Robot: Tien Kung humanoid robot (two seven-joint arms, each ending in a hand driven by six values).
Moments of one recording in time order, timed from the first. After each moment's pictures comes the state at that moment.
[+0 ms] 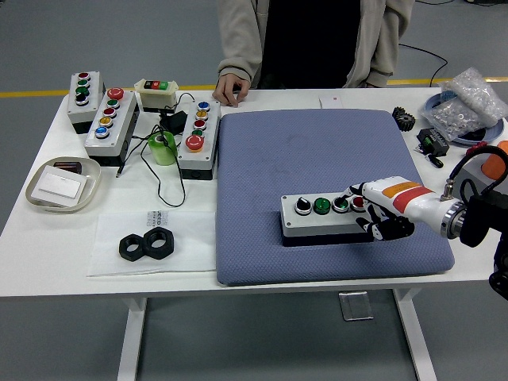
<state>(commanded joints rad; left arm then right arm) -0.15 0.16 -0.35 -0.21 -0.01 0.26 -0.06 0.56 -0.62 0.74 1.54 -1.82 0.18 -0.06</state>
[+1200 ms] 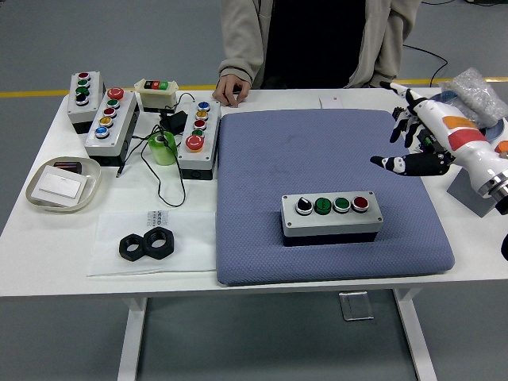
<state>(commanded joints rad) -0.14 0.16 -0.36 -0.21 0.01 0.26 -0.05 0.43 -0.60 1.03 1.56 -1.57 -0.28 0.04</state>
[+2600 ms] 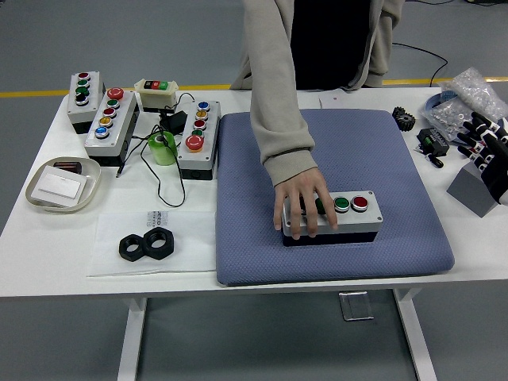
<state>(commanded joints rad) -0.15 0.16 -0.36 -0.21 0.01 0.26 -0.05 0.34 -0.54 1.14 1.33 -0.43 -0.25 0.02</state>
